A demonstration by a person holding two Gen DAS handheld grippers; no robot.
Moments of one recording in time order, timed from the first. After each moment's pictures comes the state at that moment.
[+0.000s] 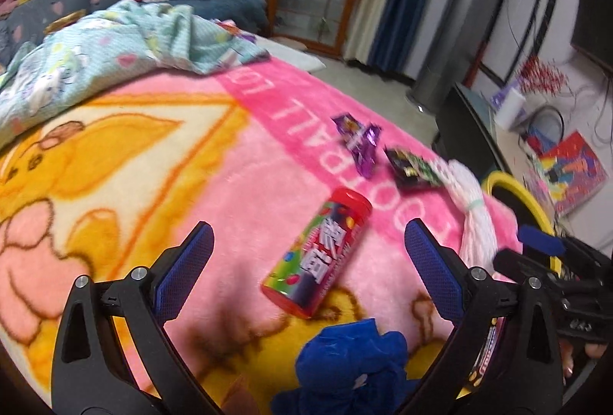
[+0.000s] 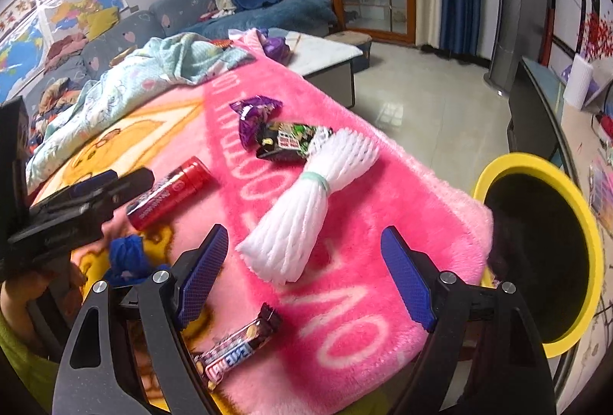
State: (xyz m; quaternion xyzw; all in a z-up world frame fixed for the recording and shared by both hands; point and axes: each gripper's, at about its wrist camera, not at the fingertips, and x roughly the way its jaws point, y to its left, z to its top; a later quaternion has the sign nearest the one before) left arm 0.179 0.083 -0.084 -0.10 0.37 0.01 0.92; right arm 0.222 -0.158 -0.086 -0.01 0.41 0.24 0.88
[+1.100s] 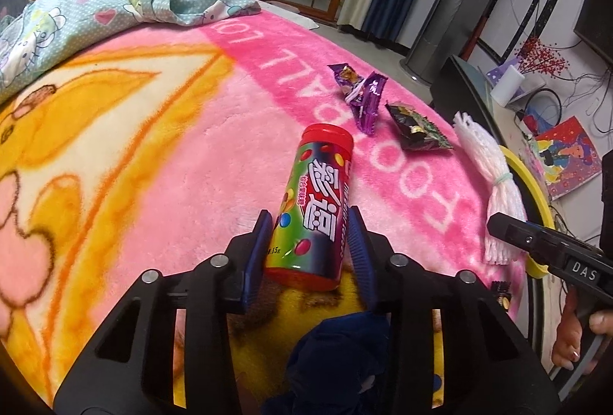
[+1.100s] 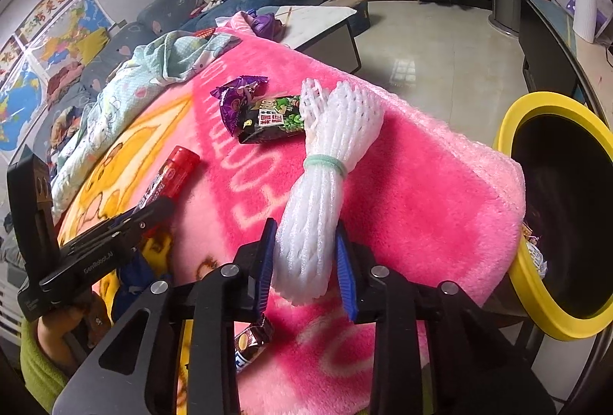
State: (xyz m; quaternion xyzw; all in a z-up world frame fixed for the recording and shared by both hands) left arm 0.186 0.080 -0.107 -0.13 0.42 -0.01 0.90; right arm 0.246 -0.174 -0.104 0.07 0.47 0.25 0.84
